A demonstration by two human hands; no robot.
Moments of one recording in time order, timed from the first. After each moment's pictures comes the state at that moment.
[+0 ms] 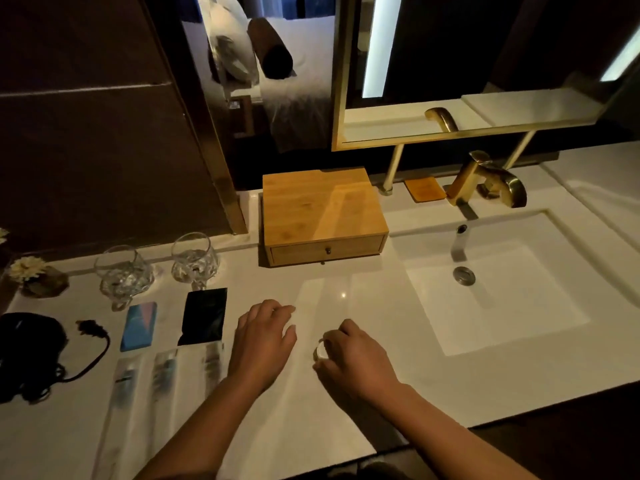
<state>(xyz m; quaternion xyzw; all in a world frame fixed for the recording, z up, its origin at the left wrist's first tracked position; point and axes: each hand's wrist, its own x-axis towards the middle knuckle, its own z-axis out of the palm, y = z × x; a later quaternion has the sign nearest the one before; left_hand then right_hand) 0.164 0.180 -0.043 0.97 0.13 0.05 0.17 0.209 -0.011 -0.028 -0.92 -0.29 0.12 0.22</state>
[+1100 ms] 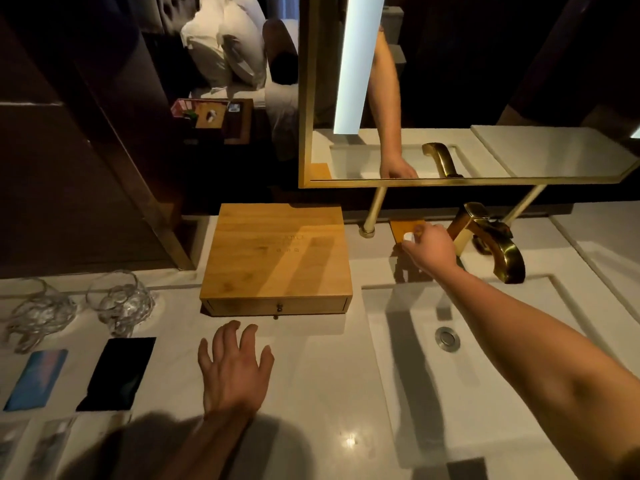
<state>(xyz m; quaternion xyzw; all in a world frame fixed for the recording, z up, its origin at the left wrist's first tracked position) 0.271 0.133 -0.083 0.94 0.32 0.03 0.07 0.597 -0.090 0.004 -0.97 -0.08 0.01 0.21</state>
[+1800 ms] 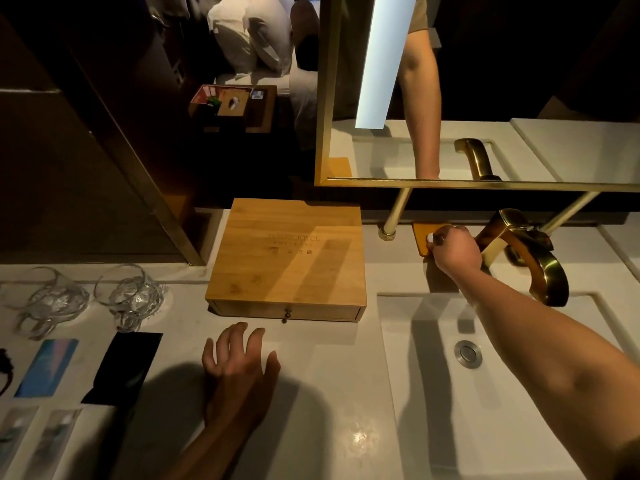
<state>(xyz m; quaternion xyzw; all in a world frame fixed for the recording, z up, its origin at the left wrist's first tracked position) 0.272 0.131 -0.083 0.94 0.32 0.05 0.05 0.648 -0.089 -0.037 -0.99 -0.05 0.00 0.16</state>
